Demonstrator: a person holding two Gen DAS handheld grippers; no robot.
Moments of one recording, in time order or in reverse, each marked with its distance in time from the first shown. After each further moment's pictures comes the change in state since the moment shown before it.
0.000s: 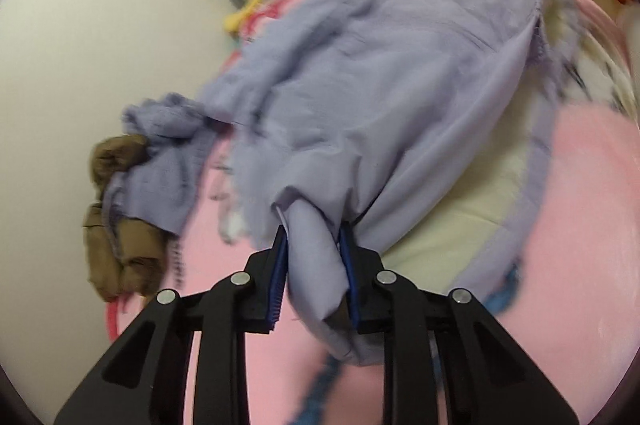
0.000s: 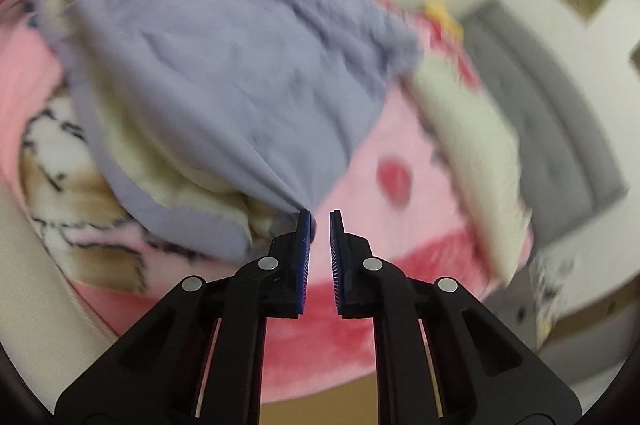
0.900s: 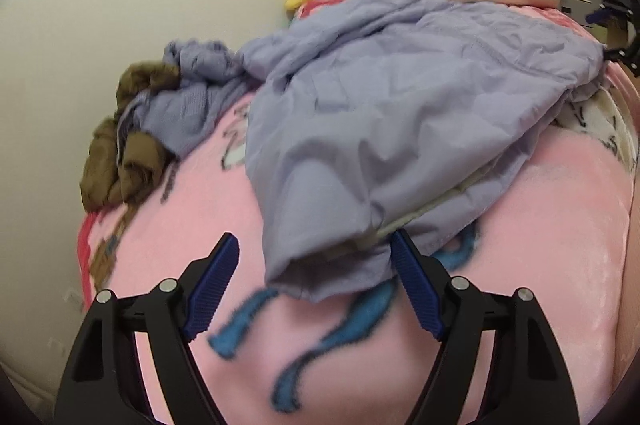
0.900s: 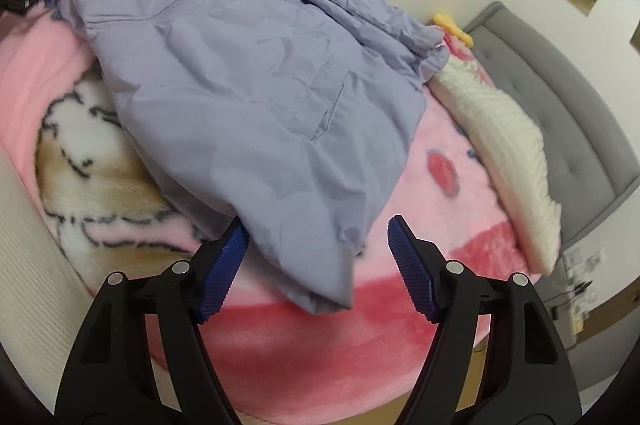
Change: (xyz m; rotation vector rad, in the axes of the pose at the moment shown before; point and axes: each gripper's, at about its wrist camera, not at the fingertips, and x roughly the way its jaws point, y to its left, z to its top) left arm -0.027 -0.008 -0.043 -0.320 -0.029 0.055; right arm -0.012 0.040 -0.021 -0.008 -0.169 0.010
